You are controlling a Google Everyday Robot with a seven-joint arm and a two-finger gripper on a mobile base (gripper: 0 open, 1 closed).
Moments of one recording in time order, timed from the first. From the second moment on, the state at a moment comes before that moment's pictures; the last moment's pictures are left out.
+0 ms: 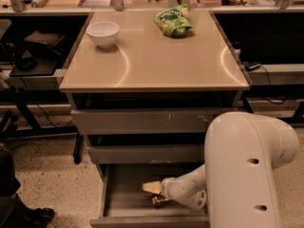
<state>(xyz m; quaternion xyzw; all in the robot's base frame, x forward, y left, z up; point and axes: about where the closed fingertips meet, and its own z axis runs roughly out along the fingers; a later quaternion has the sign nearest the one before) 0.529 -0.056 0.294 -0.04 0.96 0.14 0.25</state>
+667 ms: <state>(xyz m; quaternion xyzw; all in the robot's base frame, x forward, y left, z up) 0.531 -0.076 0.295 -0.08 0.96 0.12 0.24</state>
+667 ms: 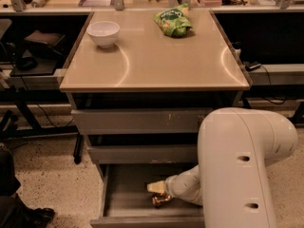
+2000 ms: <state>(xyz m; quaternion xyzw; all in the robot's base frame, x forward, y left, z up) 0.562 -0.065 0.252 -0.08 0.96 0.06 0.27</state>
